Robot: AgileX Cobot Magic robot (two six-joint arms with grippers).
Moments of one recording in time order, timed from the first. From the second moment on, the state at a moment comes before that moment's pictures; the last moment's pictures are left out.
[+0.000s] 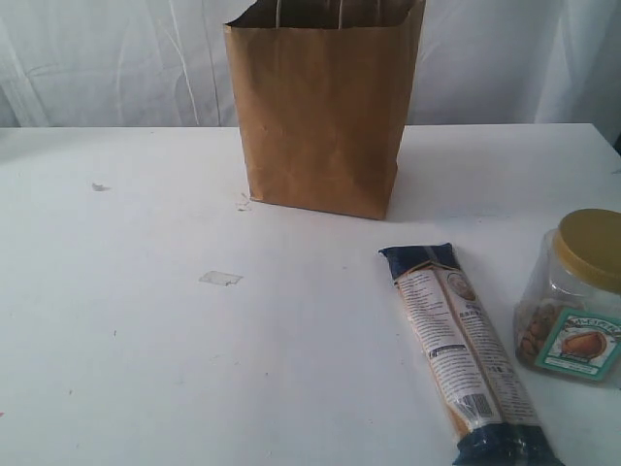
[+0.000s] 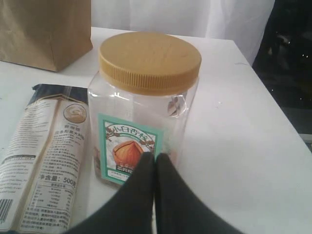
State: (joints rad) left arm -0.10 1.36 -1.67 -0.50 0.97 0.99; right arm 0.02 0.00 0.00 -0.04 0.36 -0.02
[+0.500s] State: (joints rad) left arm 0.20 1.75 -1.67 -1.62 1.31 1.66; right arm 0.02 0.00 0.00 -0.04 0.36 -0.02
